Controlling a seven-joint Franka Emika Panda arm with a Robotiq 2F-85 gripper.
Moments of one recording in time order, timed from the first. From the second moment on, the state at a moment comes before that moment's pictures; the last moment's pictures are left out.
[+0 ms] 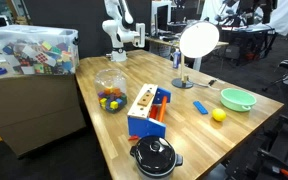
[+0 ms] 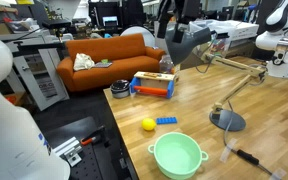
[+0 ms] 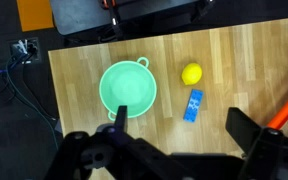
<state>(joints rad) -0.09 -0.31 -0.07 -2.21 -0.02 1.67 0.08</state>
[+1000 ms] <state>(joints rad) -0.06 -0.30 -0.03 -2.19 0.01 1.68 0.17</state>
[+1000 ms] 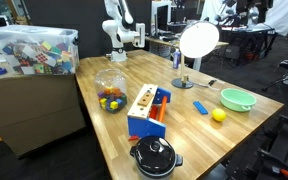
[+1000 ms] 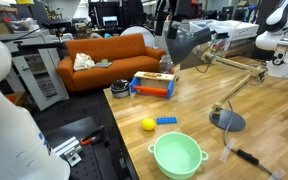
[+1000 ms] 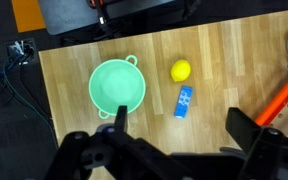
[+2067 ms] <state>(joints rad) 0.15 0.01 0.22 -1.82 0.09 1.67 0.71</state>
